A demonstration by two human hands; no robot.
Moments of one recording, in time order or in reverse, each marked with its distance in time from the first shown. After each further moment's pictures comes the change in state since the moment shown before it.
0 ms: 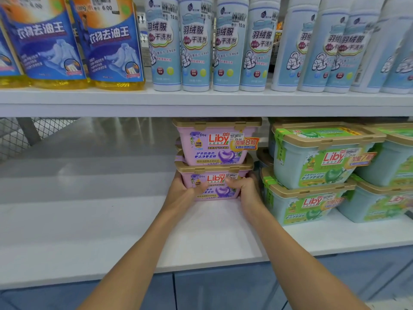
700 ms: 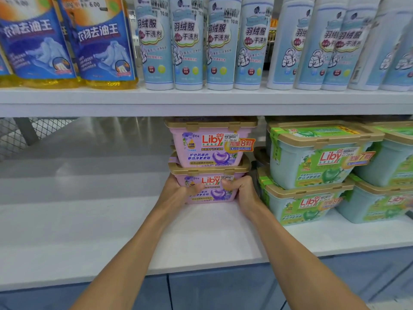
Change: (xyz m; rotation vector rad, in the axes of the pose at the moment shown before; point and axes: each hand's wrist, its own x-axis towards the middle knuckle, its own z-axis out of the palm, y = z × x) left_hand 0.000 0.007 -0.001 -0.101 -0.074 0.009; right_hand 0.000 -0.006 -0.004 -0.034 -0.229 0.032
